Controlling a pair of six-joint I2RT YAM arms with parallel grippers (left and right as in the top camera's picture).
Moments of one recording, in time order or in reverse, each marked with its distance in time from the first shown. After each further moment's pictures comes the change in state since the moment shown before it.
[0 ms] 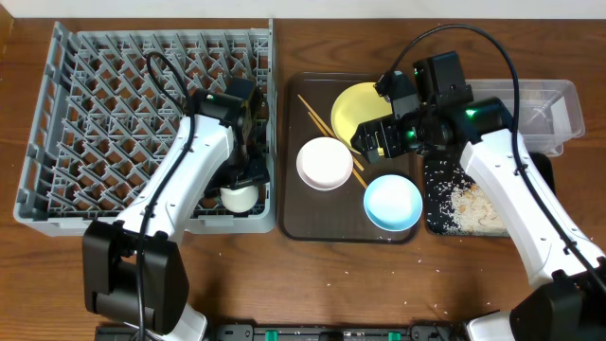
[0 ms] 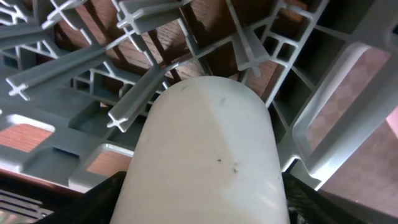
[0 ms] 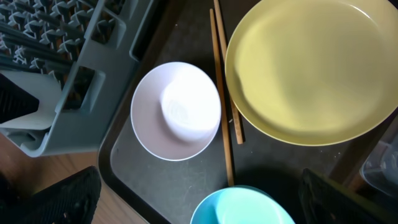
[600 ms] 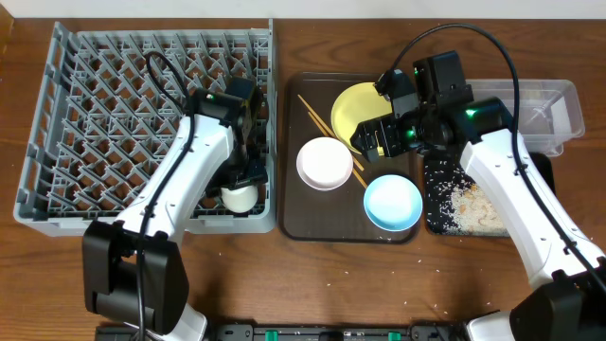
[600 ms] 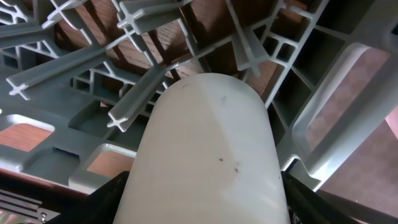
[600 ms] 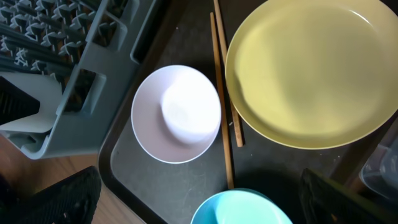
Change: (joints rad) left arm 0.000 0.000 0.000 0.001 0.000 -0.003; right arm 0.000 0.000 0.000 0.009 -0.002 0.000
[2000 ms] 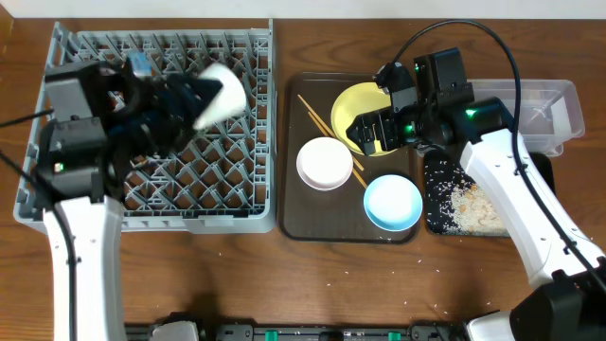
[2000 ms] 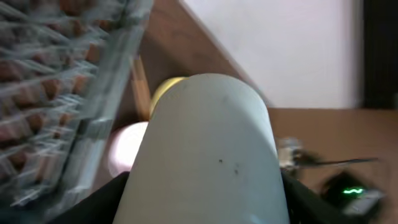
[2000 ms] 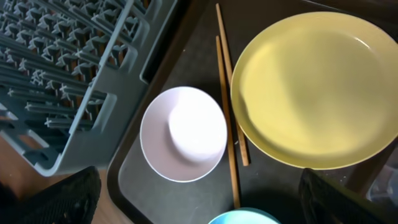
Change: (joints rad) left arm 0.401 -0.474 0.002 0.431 0.685 -0.110; right arm 0.000 0.000 0.000 0.068 -0.024 0.038
